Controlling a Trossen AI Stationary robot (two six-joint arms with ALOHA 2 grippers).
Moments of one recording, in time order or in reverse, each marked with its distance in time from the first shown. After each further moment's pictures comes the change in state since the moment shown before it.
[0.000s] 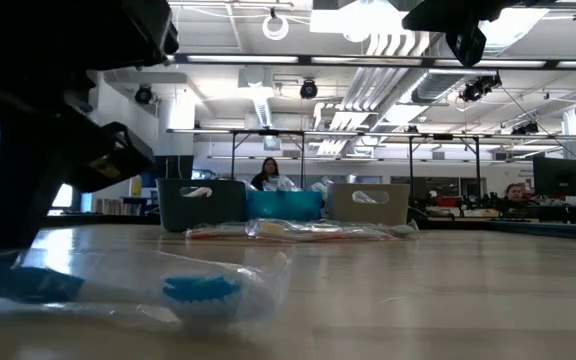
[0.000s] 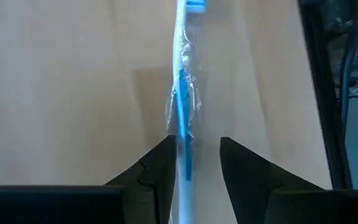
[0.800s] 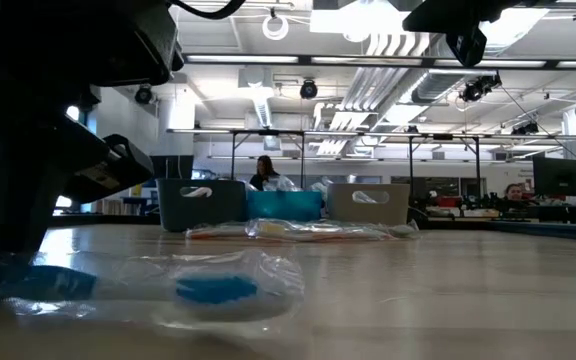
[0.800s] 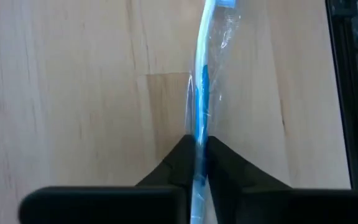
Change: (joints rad) left arm -0.018 0.057 0.002 0.020 -0.075 -0.073; right arm 0.000 0.000 0.000 -0.008 0.000 0.000
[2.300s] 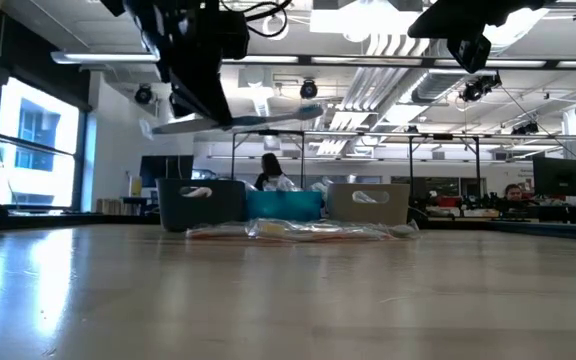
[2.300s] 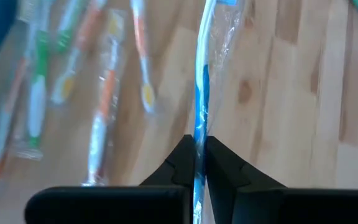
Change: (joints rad) left arm 0.561 -0.433 -0.003 -0.302 -0.006 0.153; right arm 0.000 0.000 0.000 -0.058 -0.062 0.022
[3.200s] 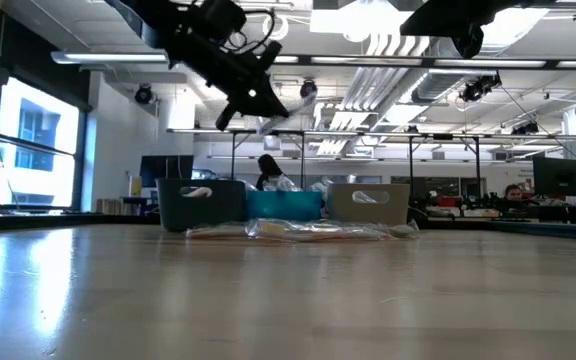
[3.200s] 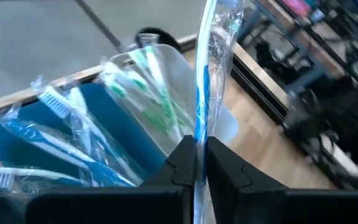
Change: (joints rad) left arm 0.496 0.094 0.067 0.503 0.023 -0.172; right arm 0.000 0.000 0.000 0.076 0.191 -0.204
